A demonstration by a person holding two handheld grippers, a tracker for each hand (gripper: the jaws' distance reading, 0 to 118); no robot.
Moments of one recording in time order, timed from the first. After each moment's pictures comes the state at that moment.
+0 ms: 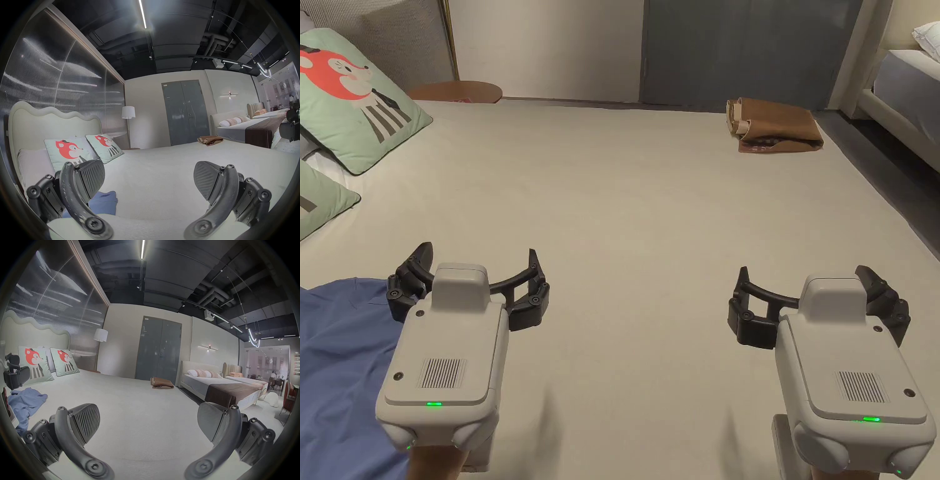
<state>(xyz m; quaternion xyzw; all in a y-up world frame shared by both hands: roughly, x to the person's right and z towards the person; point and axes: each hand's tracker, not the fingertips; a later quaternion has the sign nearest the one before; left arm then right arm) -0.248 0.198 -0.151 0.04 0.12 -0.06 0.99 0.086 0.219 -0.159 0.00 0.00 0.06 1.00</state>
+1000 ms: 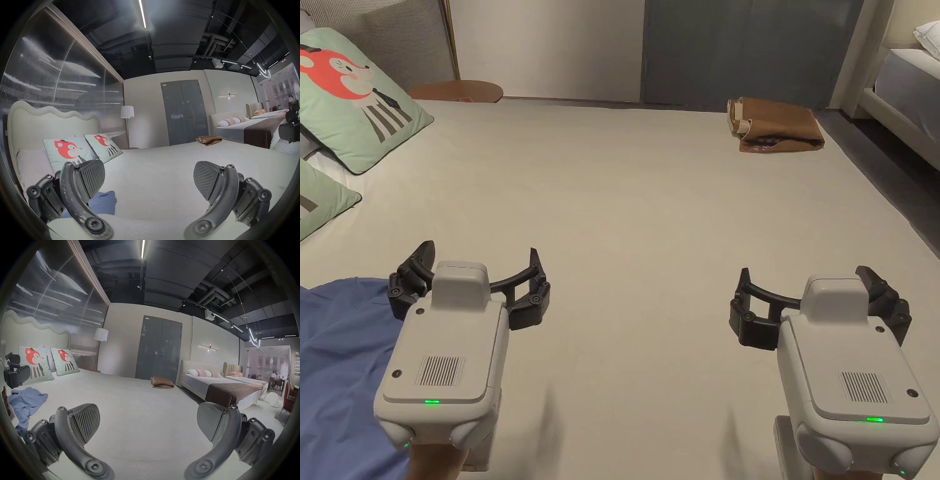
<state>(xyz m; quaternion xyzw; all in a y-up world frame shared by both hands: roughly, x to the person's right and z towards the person) -0.250 0.200 -0.152 0.03 0.12 -0.06 0.99 0.087 0.219 -0.159 -0.01 0.00 0.06 1.00</state>
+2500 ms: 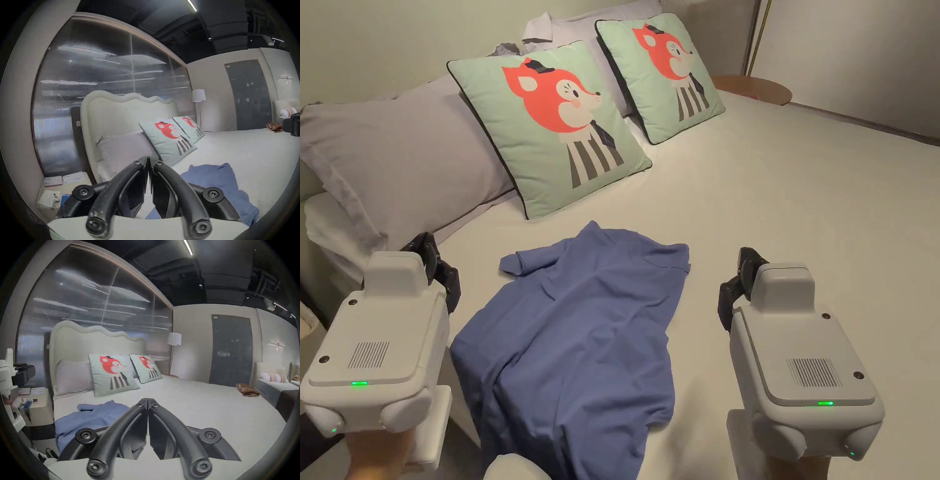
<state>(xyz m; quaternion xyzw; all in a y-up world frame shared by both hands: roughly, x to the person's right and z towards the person) -0.502 0.207 0.059 -0.03 0.44 -0.04 0.89 -0.219 0.221 -0.158 -0.02 0.35 0.04 0.93</state>
